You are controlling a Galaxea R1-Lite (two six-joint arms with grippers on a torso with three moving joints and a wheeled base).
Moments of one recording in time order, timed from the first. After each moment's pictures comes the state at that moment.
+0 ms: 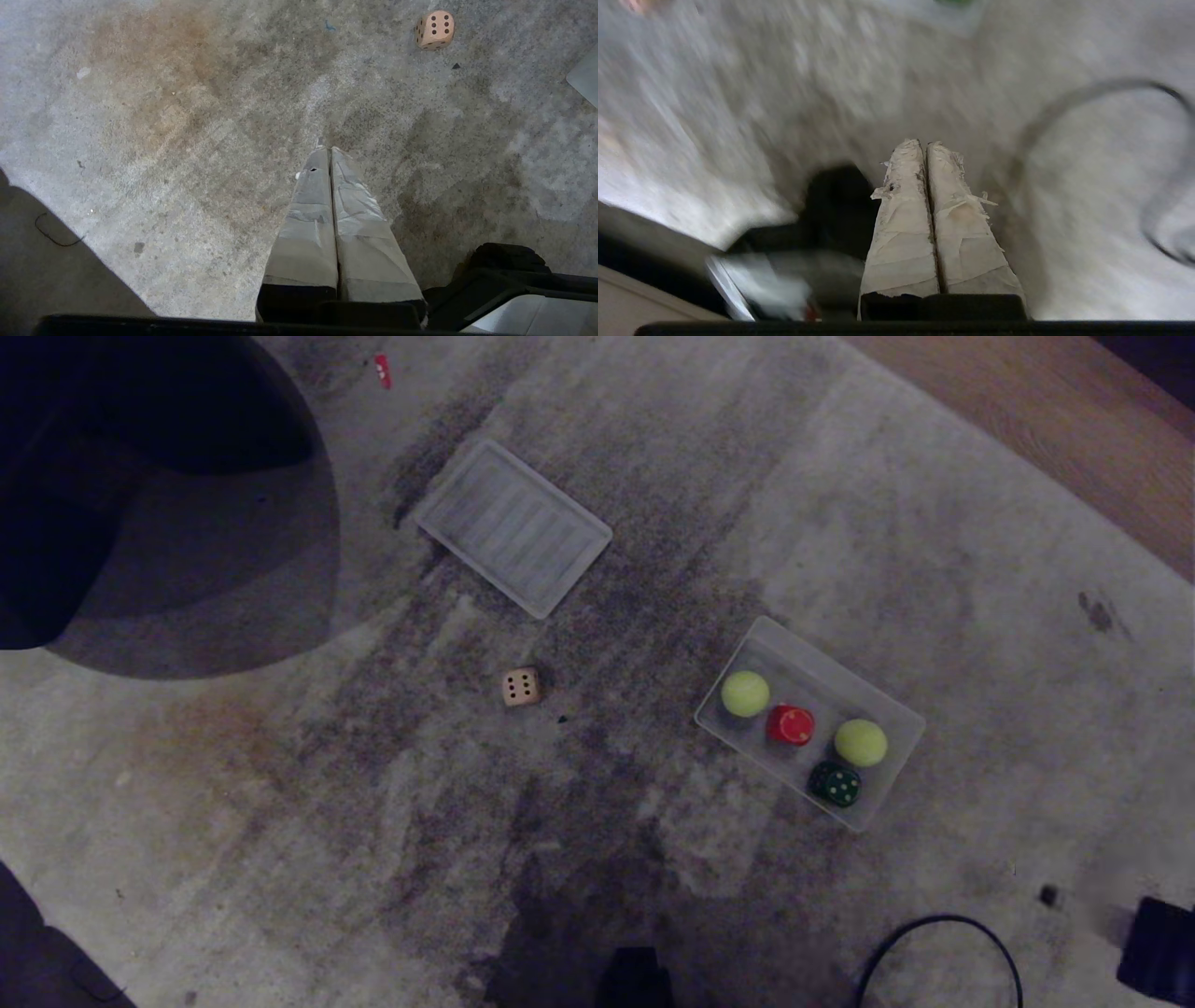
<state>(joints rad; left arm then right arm) 0.00 0.00 0.00 0.00 0.05 -0.05 0.10 0.94 -0.20 -0.29 0.10 0.40</state>
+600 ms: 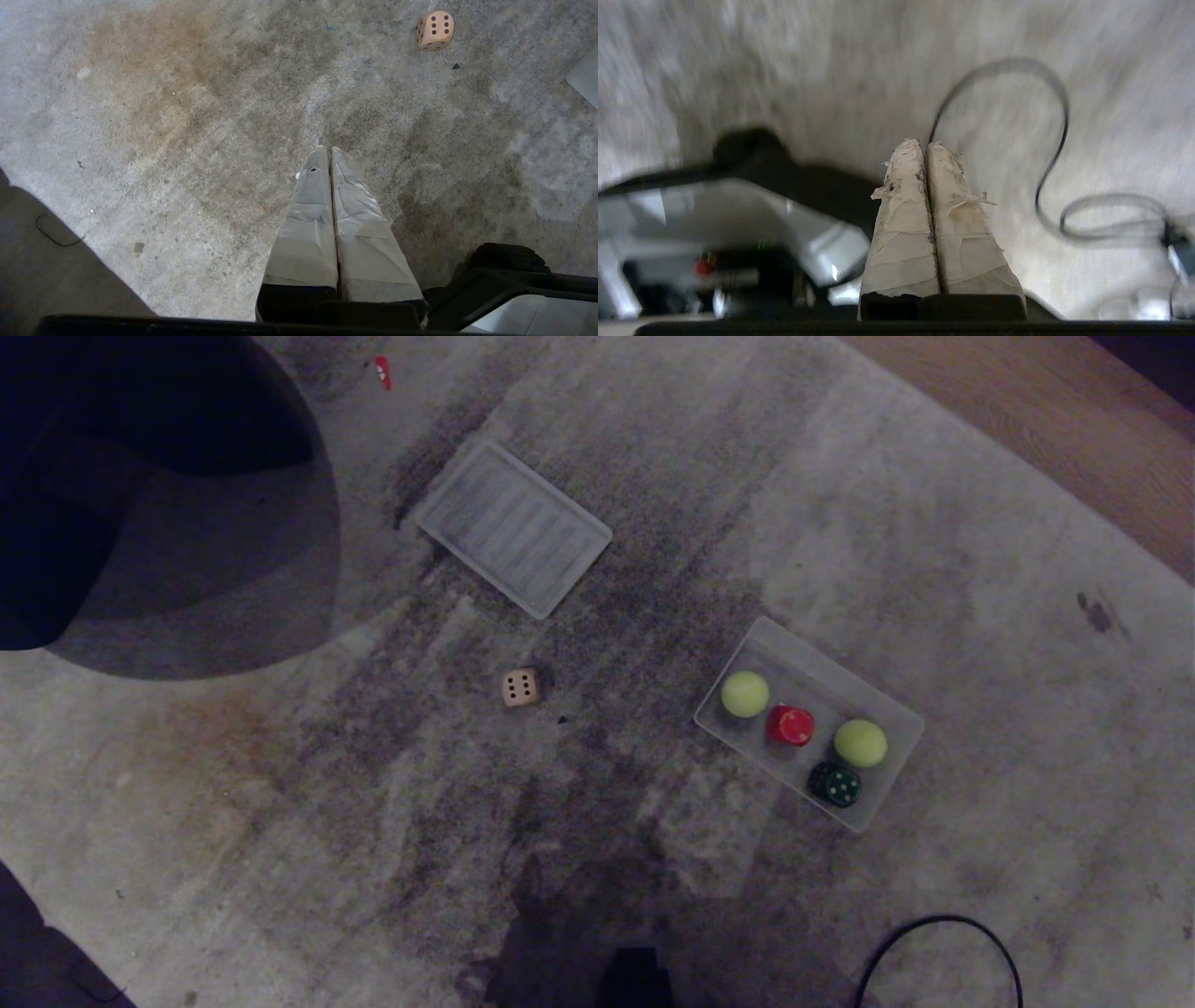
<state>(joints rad) 0.00 0.00 0.00 0.00 0.05 -0.05 0.03 0.21 -0.15 0.30 0.00 0.19</state>
